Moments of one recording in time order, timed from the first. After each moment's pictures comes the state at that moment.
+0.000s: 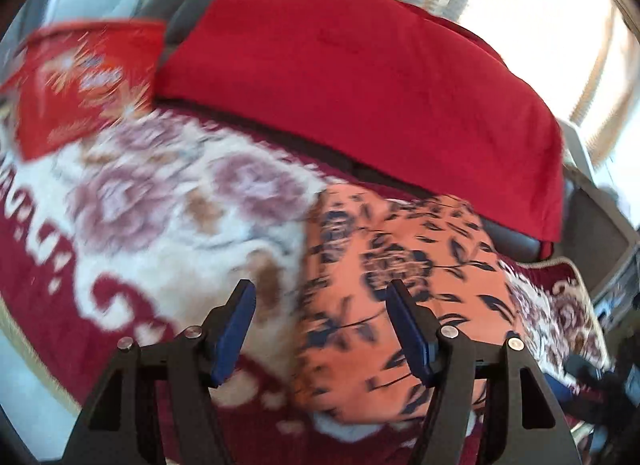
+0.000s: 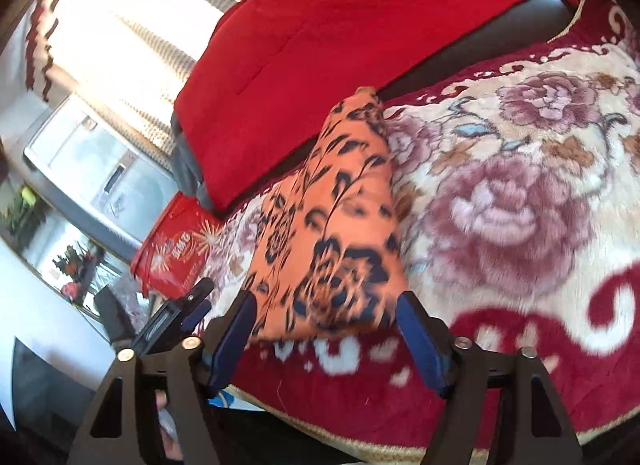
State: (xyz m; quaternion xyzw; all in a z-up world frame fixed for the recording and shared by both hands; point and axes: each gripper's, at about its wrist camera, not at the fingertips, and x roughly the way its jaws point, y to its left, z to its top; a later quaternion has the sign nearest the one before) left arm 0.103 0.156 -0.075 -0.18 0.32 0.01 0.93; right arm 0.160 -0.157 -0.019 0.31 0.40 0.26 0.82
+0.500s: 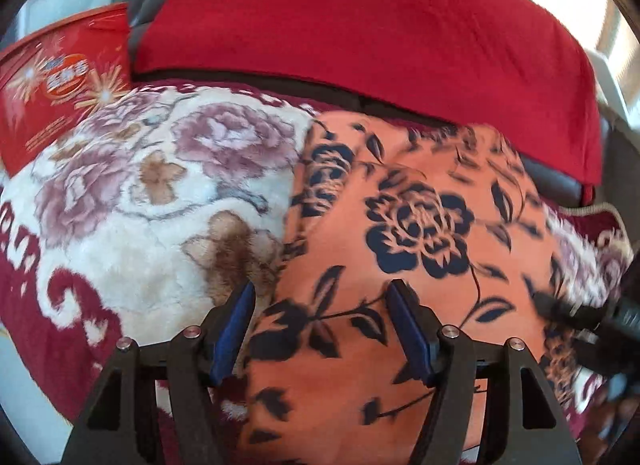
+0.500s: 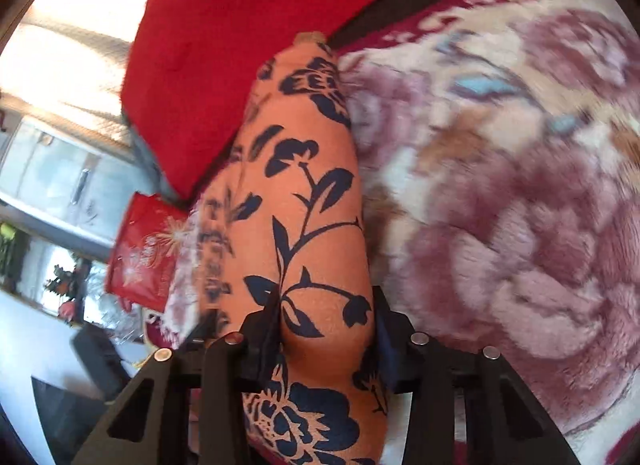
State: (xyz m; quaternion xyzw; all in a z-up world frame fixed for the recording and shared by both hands) left arm 0.145 0.127 -0.109 -0.14 0.40 0.05 0.90; right arm 0.249 -0.134 -0.073 0.33 0.49 0.25 0.77
